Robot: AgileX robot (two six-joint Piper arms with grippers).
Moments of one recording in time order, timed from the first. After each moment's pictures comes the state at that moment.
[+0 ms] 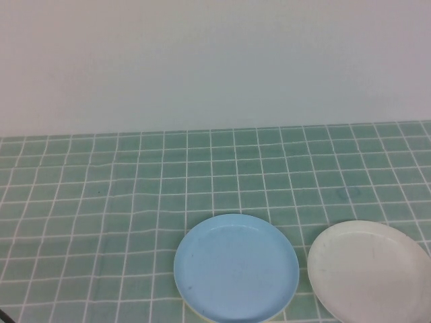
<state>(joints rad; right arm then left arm) 0.03 -0.01 0.03 -0.16 0.42 0.18 0.06 0.17 -0.23 0.16 0.26 -0.43</state>
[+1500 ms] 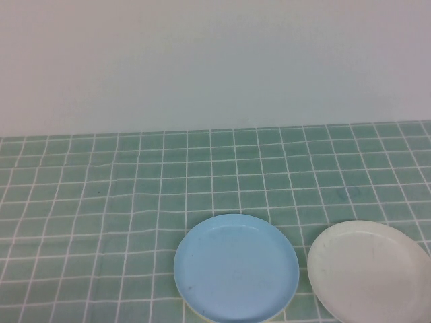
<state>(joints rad) 0.03 -0.01 0.03 -0.16 0.42 0.18 -0.22 -0.03 0.03 0.01 0.36 -0.10</state>
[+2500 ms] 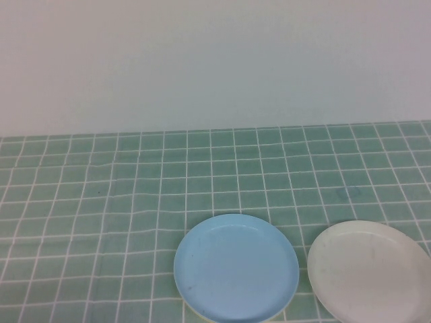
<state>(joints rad) 0.03 -0.01 0.03 0.05 -0.08 0.30 -0.22 -0.03 0.03 0.01 0.36 -0.10</state>
